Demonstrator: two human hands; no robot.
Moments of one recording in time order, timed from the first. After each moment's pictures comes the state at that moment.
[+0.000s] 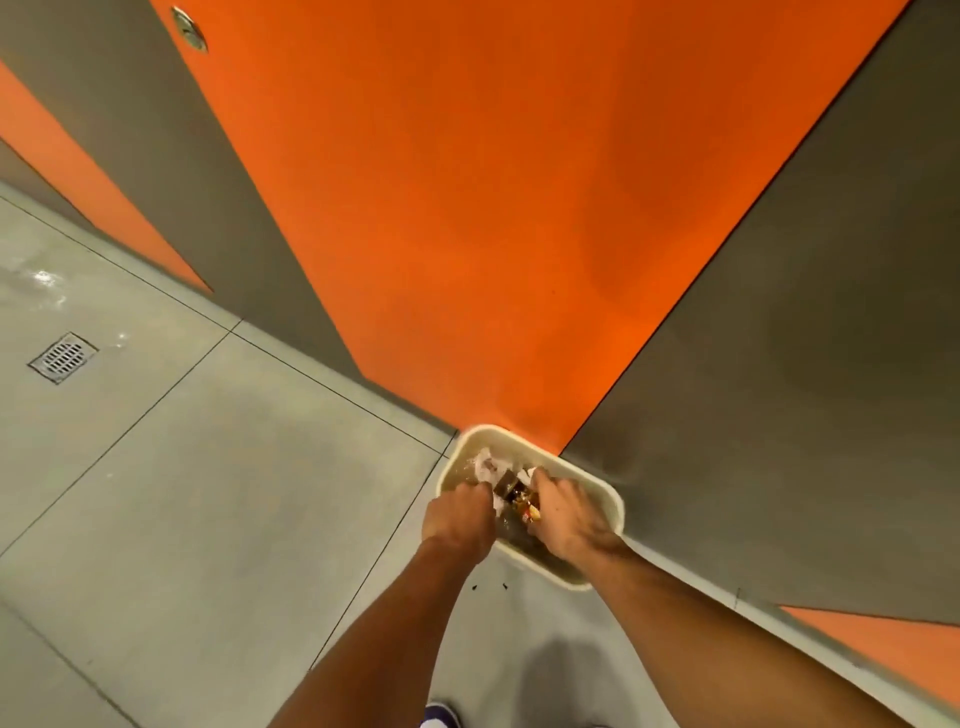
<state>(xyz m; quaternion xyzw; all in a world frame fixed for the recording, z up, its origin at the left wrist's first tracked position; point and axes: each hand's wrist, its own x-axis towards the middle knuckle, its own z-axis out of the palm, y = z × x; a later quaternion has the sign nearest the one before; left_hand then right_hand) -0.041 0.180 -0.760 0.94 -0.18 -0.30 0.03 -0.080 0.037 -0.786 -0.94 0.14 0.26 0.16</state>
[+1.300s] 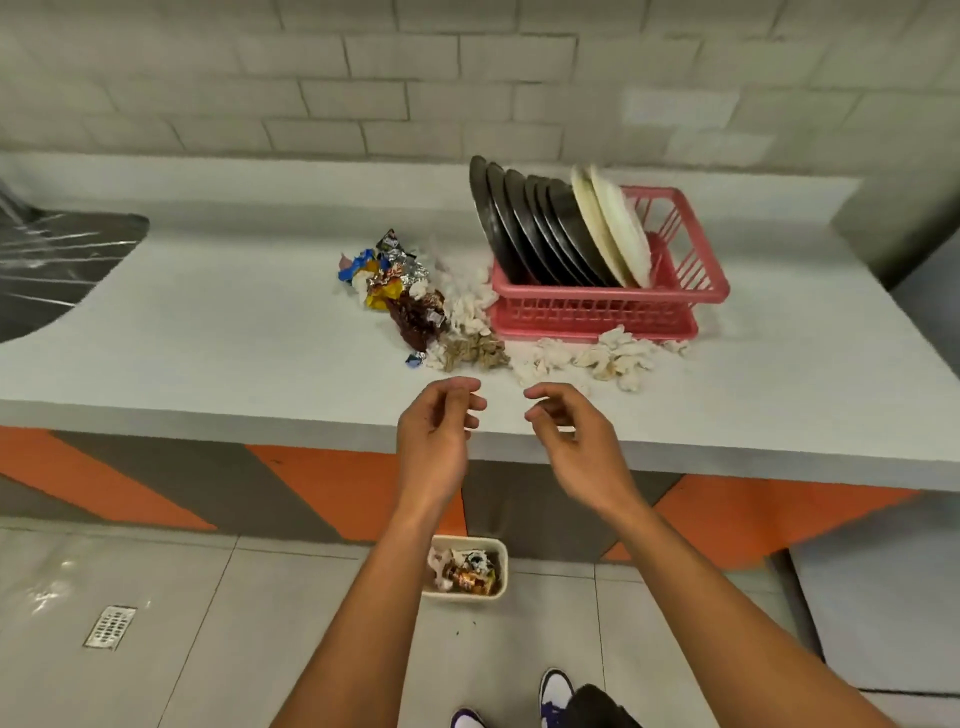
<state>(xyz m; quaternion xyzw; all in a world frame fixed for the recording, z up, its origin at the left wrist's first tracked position) -0.103 0.134 -0.047 0.70 -0.16 -0.18 0.67 -0.205 0.003 -0.074 -0.78 0.27 -0.20 0.53</state>
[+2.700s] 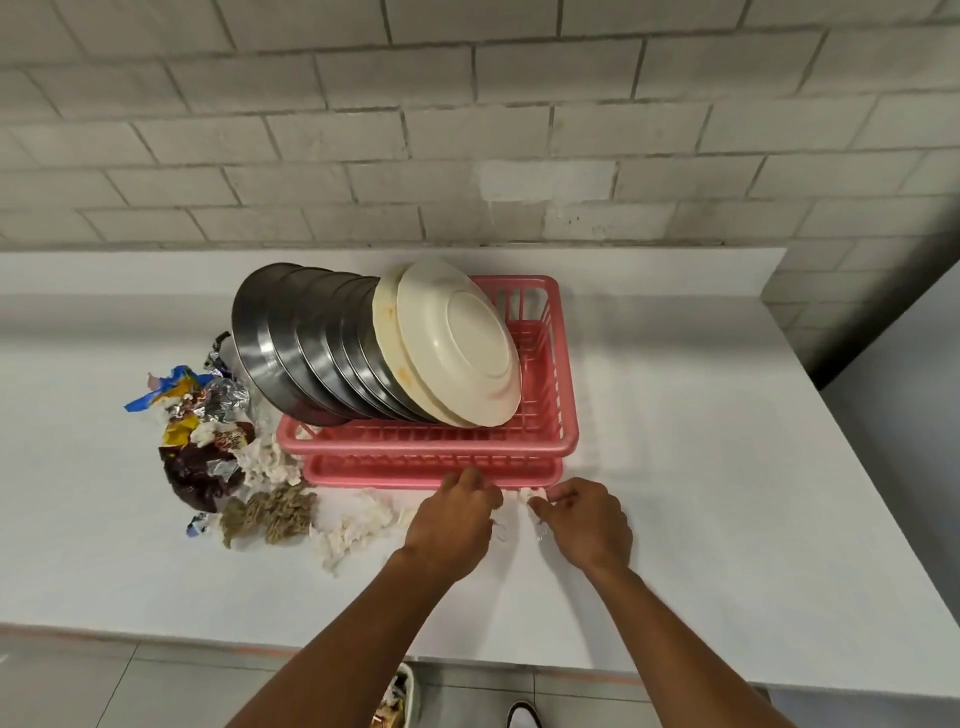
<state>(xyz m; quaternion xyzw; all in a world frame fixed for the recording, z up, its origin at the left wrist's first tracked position) -0.108 -0.207 -0.125 0.86 -0.50 -0.14 0.03 -0.226 -0.336 -0.154 -0.76 0.52 -0.05 0.39</state>
